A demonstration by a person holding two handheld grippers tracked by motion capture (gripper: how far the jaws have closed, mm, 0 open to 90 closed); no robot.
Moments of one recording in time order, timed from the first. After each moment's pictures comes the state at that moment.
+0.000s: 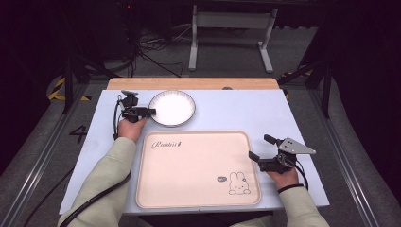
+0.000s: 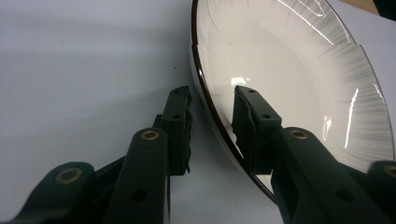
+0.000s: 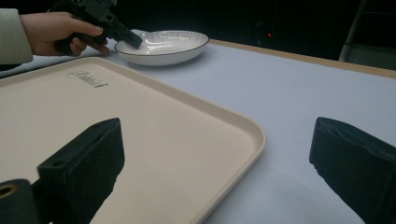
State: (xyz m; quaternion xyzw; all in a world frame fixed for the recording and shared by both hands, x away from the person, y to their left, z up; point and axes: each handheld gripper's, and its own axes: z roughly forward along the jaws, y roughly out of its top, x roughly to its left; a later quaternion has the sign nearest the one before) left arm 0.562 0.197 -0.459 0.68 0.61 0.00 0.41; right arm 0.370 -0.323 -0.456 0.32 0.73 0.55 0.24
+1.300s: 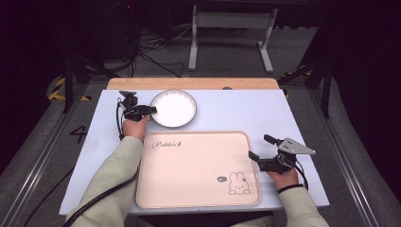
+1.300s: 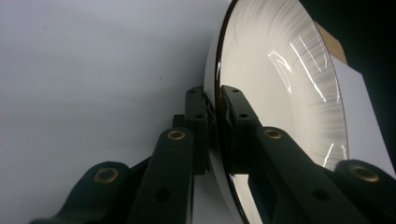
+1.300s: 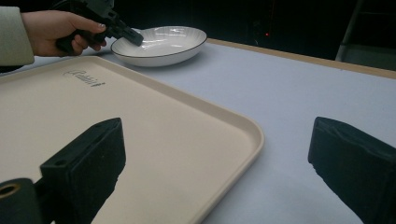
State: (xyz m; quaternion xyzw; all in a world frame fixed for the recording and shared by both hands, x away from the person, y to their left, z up) left arm 0.562 0.194 -0.460 0.60 0.66 -0.05 0.45; right arm 0.370 -0.322 -0.456 0.32 0.73 0.55 0.24
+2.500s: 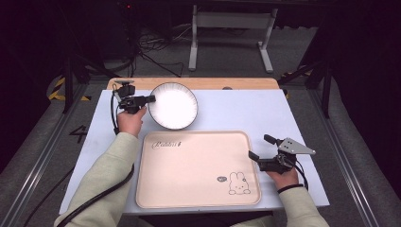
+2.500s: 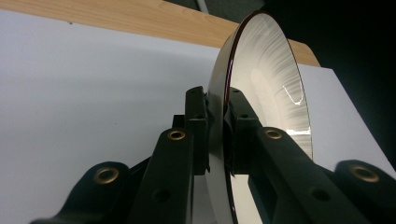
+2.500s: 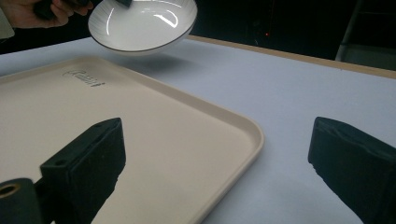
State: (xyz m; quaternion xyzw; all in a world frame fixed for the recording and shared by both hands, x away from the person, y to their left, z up) left arm 0.540 0.190 -0.393 0.64 0.59 0.03 0.49; right arm 0.370 -0.322 -0.456 0.32 0.73 0.55 0.24
